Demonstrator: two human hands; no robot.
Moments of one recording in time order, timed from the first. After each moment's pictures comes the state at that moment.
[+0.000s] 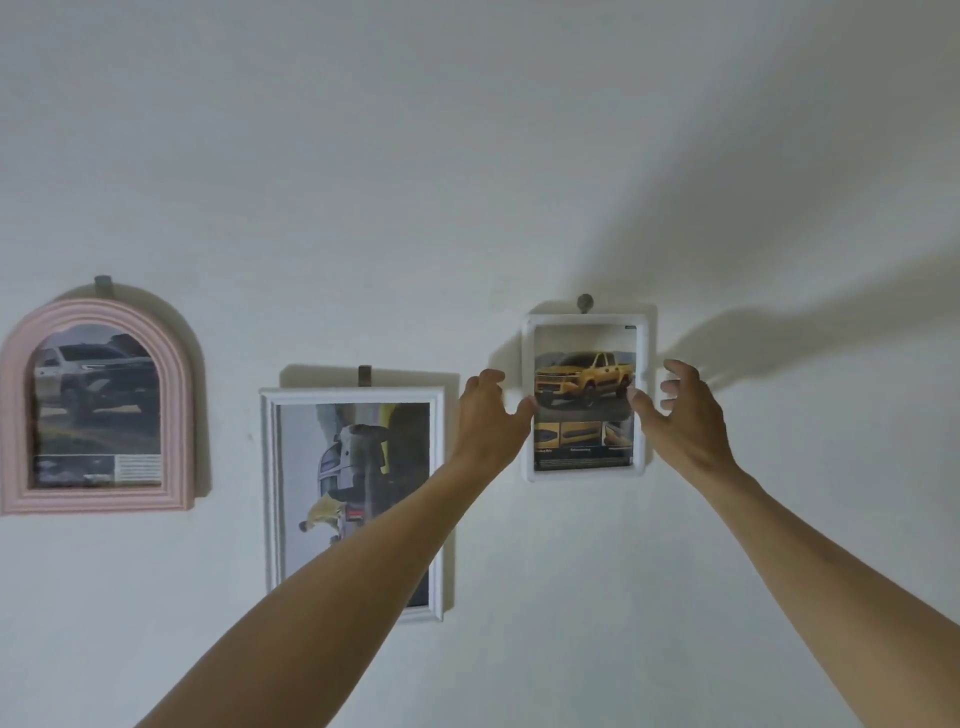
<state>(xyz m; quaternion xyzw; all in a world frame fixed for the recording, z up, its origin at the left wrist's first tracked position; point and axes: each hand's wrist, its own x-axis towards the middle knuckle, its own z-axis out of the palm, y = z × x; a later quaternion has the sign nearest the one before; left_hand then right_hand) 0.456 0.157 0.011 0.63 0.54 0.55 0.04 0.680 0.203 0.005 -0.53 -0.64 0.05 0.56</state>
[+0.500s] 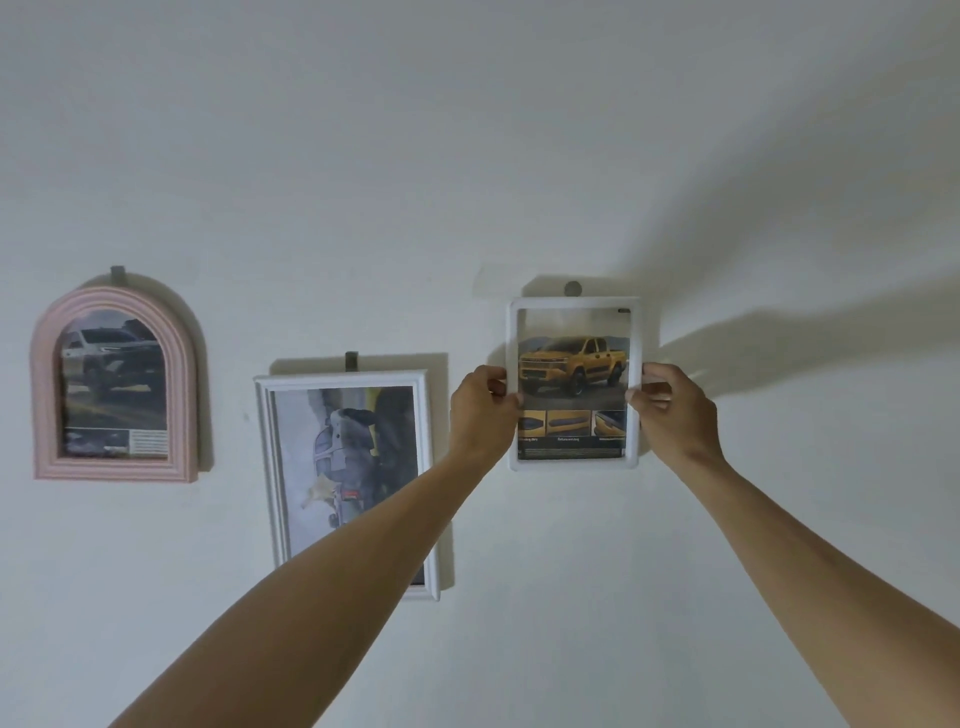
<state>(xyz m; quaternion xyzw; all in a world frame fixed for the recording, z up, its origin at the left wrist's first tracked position) 0.491 0.162 0.006 0.56 0.54 0.62 0.07 0.701 0.228 0.001 -0.45 -0.66 0.13 0.59</state>
